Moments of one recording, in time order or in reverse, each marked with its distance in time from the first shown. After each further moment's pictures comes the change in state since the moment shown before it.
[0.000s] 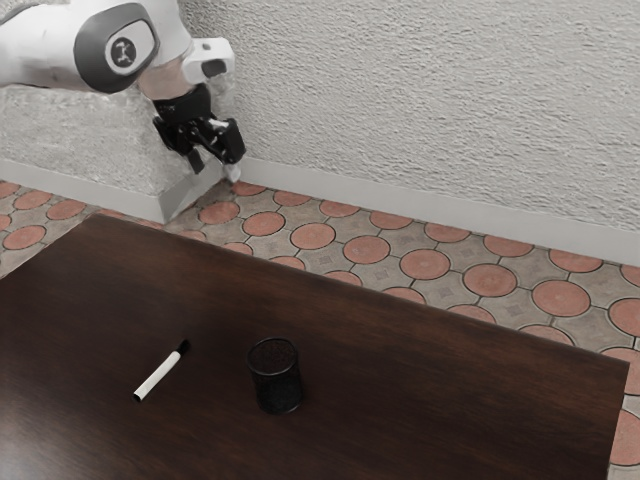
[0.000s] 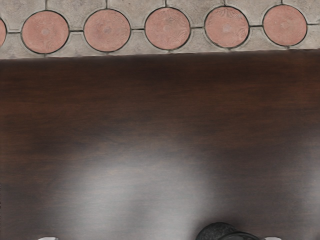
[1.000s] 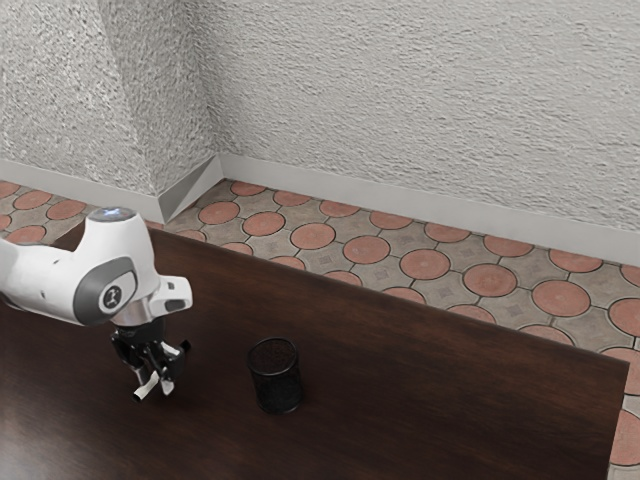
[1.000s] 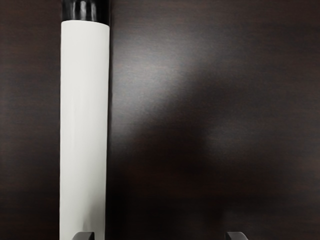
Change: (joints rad) arm 0.079 0.053 0.100 -0.823 0.065 0.571 0.052
